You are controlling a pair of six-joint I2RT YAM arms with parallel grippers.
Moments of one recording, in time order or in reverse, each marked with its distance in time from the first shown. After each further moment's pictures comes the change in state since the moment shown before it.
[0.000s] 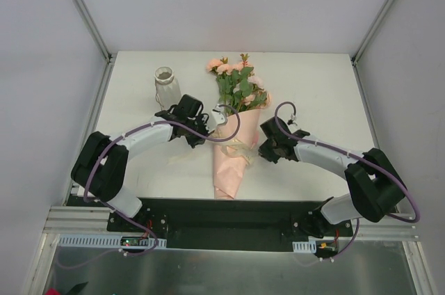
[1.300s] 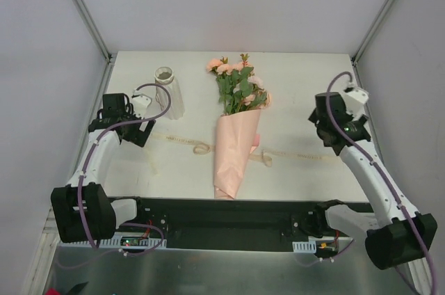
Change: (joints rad) left arm 0.652 -0.390 -0.114 -0.198 -0.228 0.027; right arm -0.493 -0.382 0.204 -0.316 0.512 -0.640
